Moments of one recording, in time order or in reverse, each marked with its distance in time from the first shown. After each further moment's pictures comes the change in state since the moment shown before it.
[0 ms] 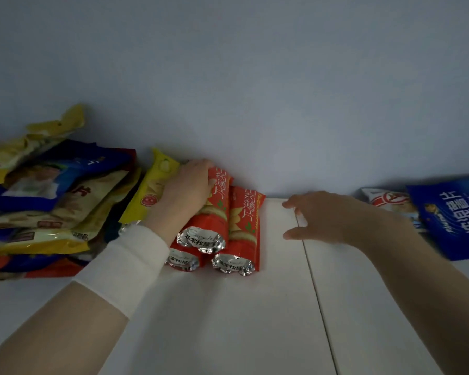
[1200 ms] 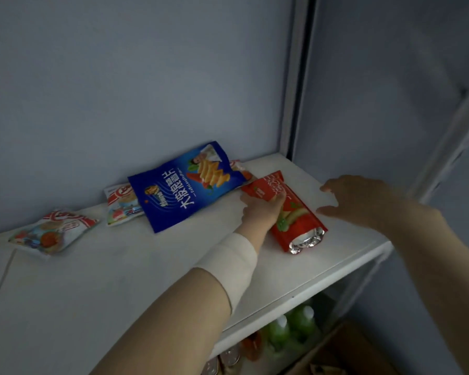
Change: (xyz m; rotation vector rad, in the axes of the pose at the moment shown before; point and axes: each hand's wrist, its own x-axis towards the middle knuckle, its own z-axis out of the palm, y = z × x) left_hand -0.133 0.623 0.197 -0.962 -0.669 -0.210; right_hand -0.338 0.438 0.064 0.070 0.110 0.752
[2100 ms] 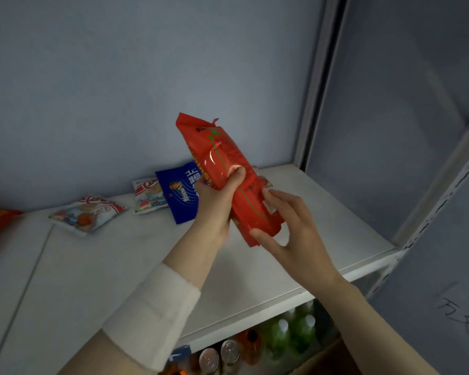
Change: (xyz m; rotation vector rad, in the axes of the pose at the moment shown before) left_hand -0.088 0.008 -0.117 -0.765 0.030 0.288; right_hand -0.049 -0.102 0.059 0.790 0.603 -0.507
